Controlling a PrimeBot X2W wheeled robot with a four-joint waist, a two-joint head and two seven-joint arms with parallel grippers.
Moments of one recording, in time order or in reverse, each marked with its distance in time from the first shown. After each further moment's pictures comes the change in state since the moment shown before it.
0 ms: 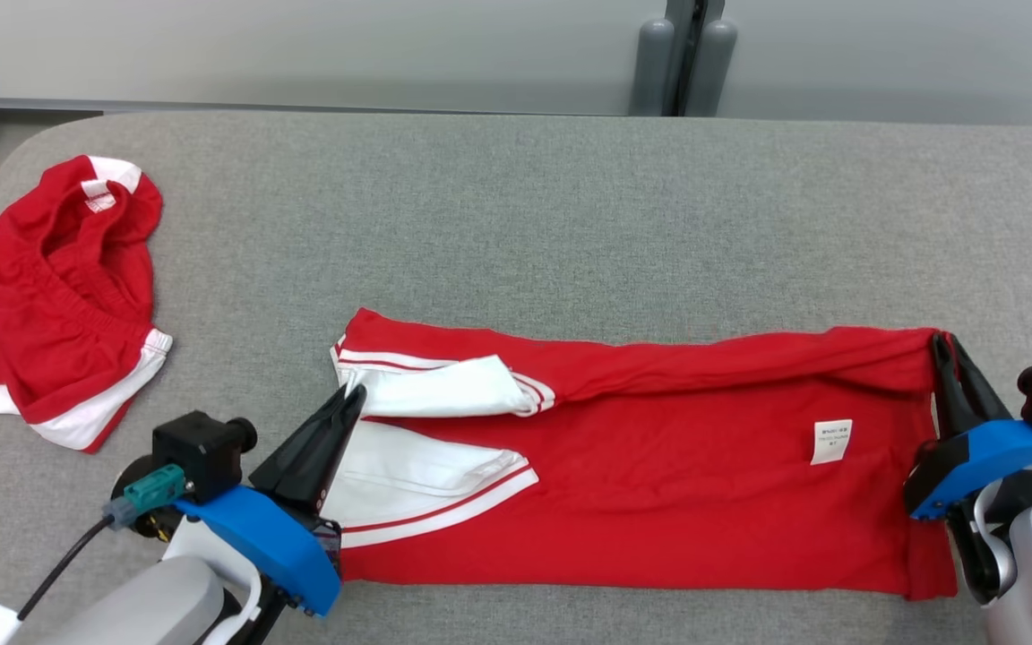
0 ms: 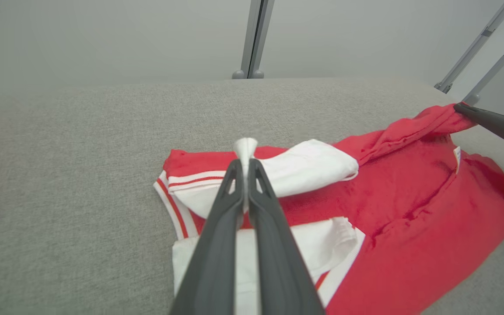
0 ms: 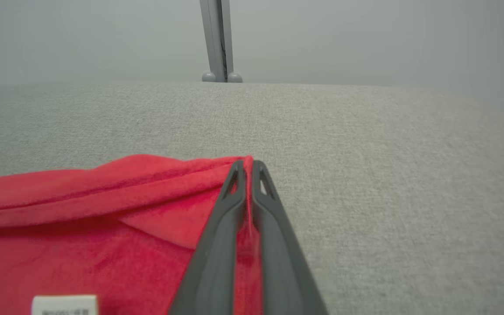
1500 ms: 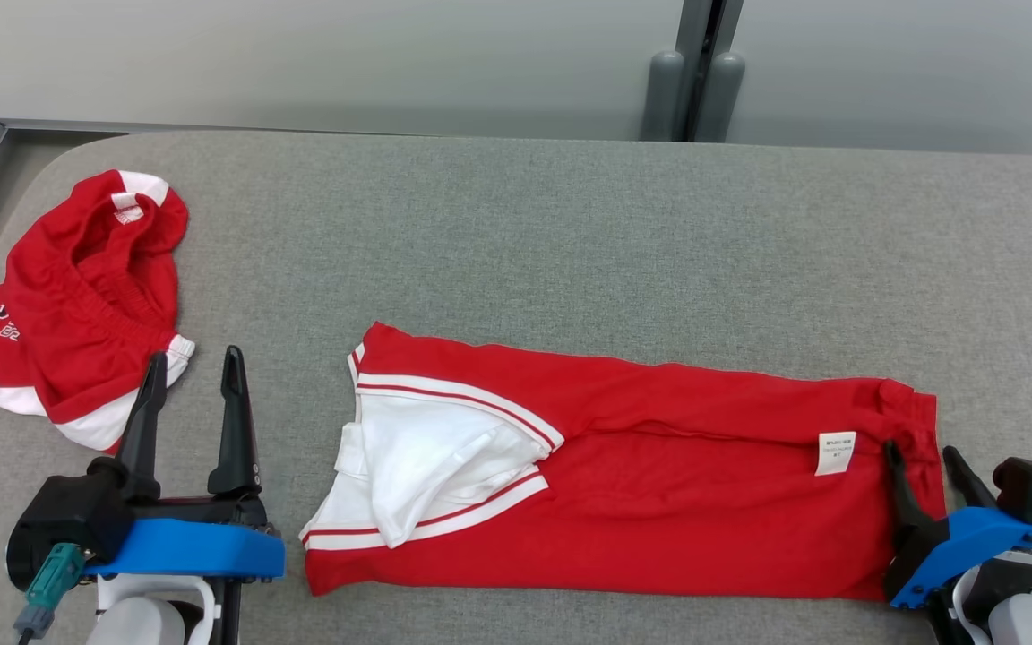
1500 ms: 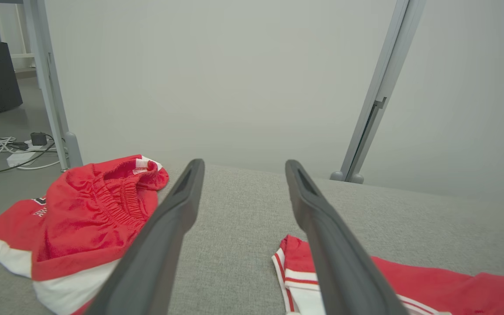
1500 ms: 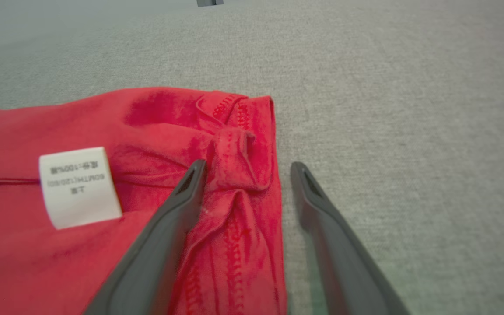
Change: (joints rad) left arm 0.390 -0.416 0.854 -0.030 0.588 -0.063 -0.001; right arm 0.143 0.084 -0.078 0.005 0.012 0.000 0.063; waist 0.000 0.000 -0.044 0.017
